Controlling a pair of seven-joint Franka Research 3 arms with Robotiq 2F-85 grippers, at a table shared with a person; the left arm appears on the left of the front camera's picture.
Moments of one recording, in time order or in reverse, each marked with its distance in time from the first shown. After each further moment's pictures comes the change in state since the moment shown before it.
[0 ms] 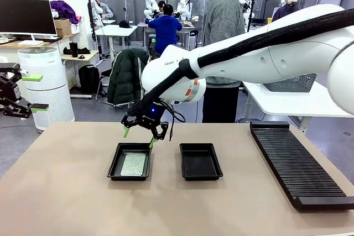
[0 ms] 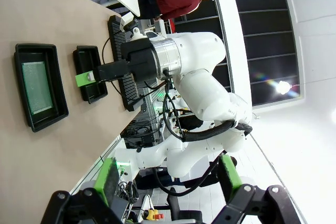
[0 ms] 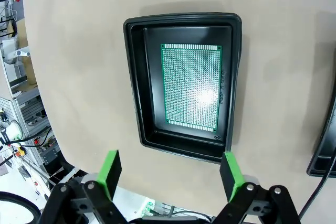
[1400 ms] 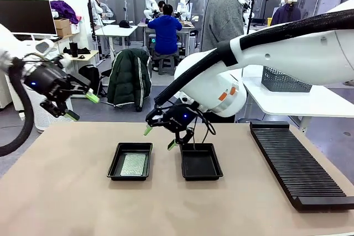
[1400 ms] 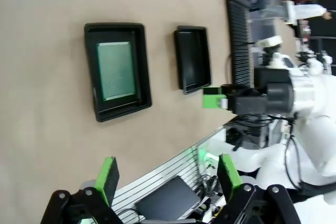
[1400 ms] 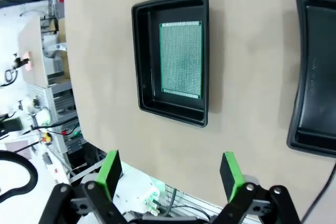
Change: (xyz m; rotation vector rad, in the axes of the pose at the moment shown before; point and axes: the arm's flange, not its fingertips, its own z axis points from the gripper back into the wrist) left arm 0.030 -0.043 -0.142 0.699 0.148 0.021; right arm -0.058 -0.092 0.050 0.228 -0.079 0.037
